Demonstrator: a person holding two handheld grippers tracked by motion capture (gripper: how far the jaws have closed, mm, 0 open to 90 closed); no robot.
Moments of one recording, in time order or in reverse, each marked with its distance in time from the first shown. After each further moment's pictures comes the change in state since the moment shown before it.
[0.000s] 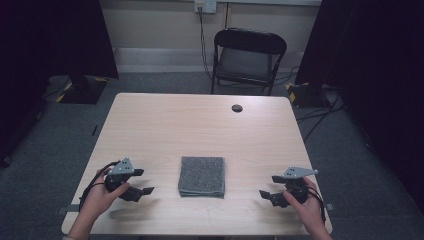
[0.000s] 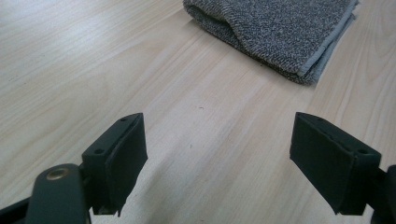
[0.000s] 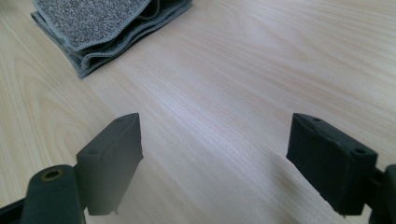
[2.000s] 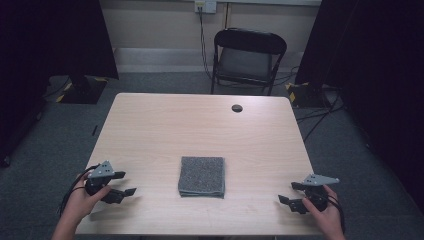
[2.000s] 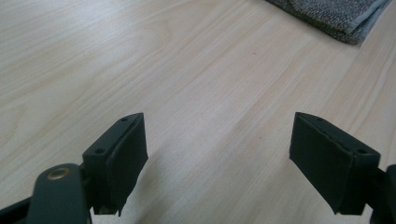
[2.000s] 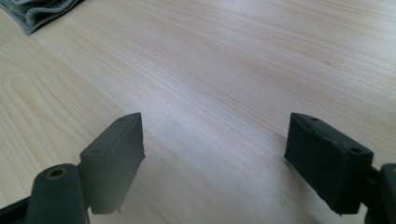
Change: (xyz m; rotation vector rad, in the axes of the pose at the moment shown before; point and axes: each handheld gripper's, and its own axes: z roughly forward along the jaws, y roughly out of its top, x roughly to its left) left arm 0.026 -0.040 -0.029 0.007 0.075 -0.056; right arm -0.028 -0.040 -0.035 0.022 -0.093 0.055
